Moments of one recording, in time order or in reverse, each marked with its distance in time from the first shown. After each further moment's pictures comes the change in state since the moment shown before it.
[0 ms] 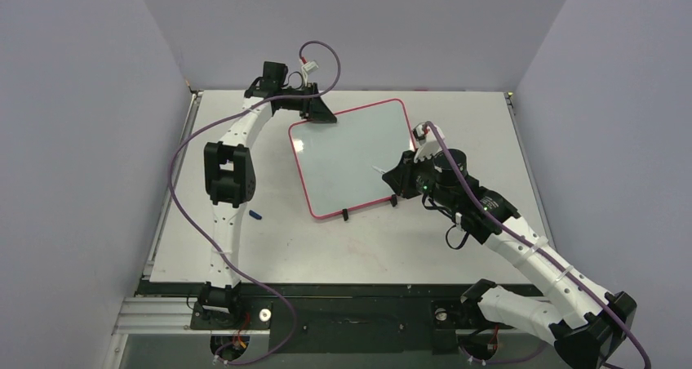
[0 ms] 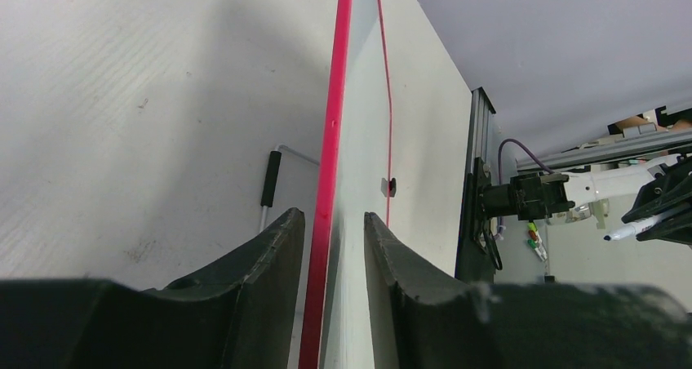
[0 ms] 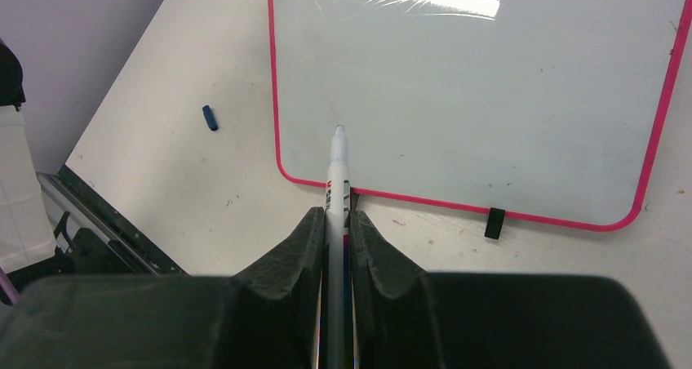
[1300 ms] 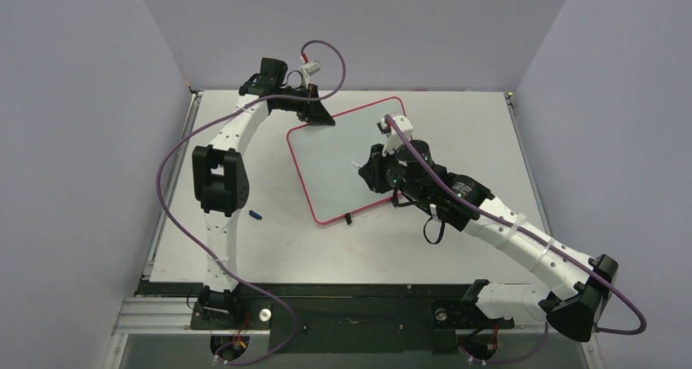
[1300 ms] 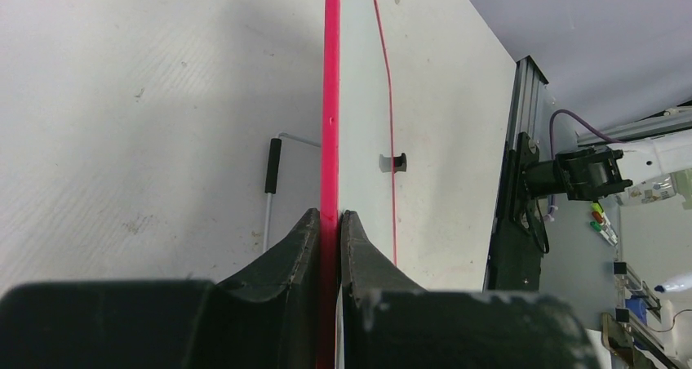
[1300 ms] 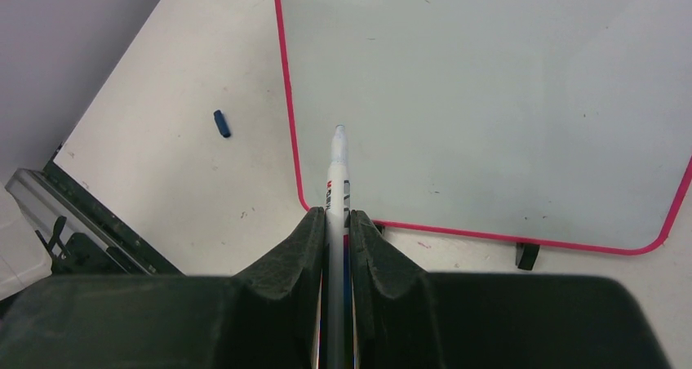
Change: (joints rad) left arm -0.028 -0.189 -0.144 -0.131 -0.106 0.237; right arm 0.203 0.179 0.212 -0.072 0.191 -0.003
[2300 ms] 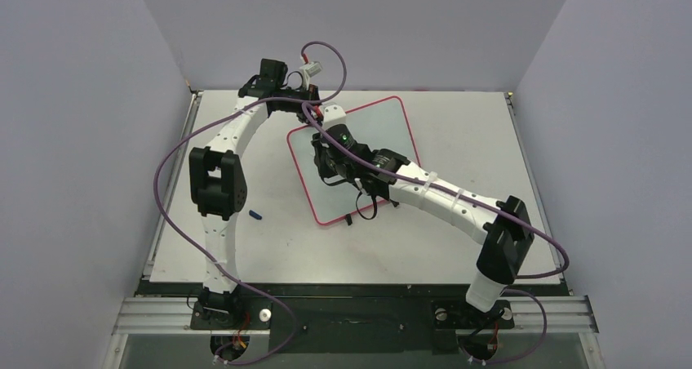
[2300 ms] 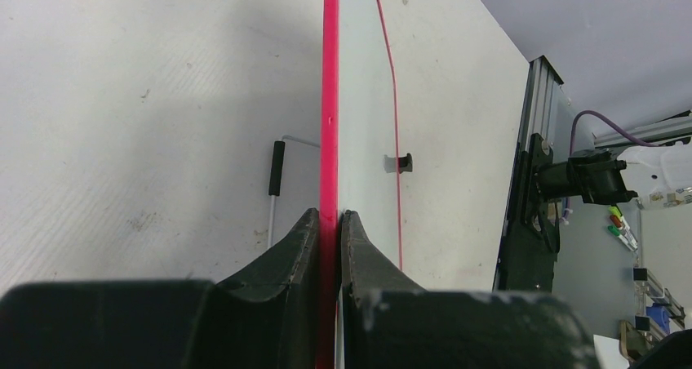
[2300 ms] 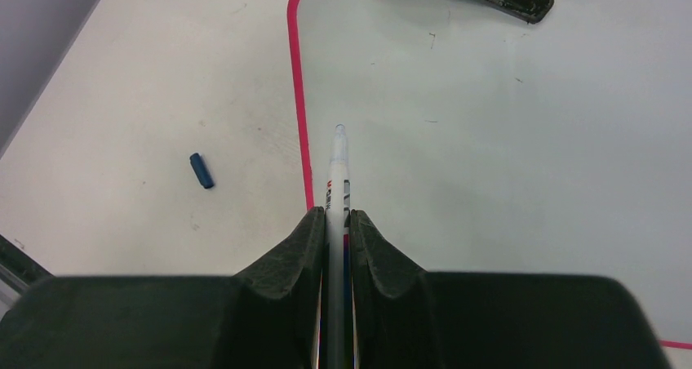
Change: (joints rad) left arm -0.010 -0.069 -0.091 0.059 -0.043 -0.002; right arm 0.111 0.513 0.381 0.010 0.160 -0.008
